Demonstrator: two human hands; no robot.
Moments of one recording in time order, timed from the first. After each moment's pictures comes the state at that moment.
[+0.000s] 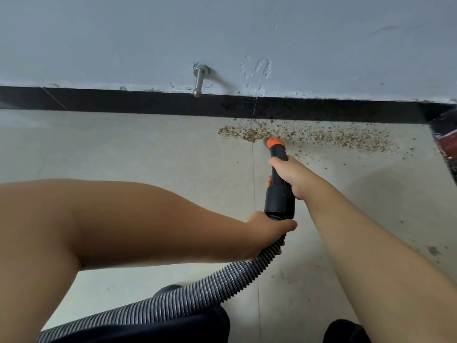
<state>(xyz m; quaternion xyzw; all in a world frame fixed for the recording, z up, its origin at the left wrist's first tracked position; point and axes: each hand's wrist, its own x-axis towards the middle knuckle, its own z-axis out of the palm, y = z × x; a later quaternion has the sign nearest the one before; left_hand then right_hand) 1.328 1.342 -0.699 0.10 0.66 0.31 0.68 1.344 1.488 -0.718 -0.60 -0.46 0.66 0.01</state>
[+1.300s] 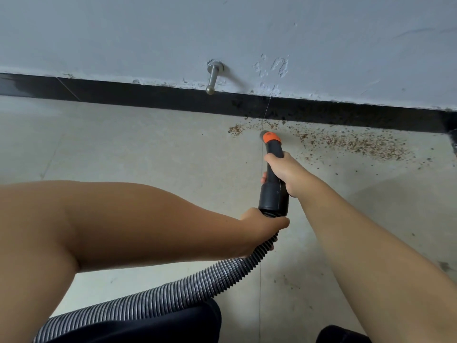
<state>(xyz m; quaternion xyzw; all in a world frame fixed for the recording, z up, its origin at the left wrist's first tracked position) 1.311 1.341 -0.712 0.07 0.68 0.34 0.65 1.313 1.481 -0.722 -0.57 -0.49 0.65 0.01</state>
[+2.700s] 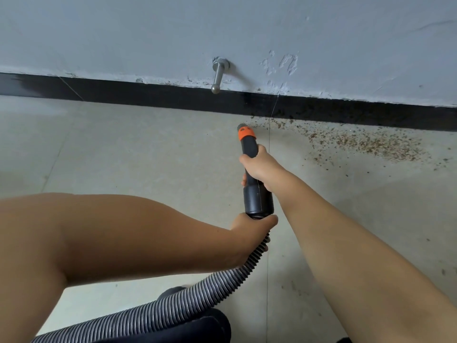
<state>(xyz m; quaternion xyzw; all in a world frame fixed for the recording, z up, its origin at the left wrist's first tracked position) 1.295 1.325 -0.727 0.00 0.70 0.39 0.60 1.262 1.456 -0.733 -0.52 -0.63 0.58 -0.07</state>
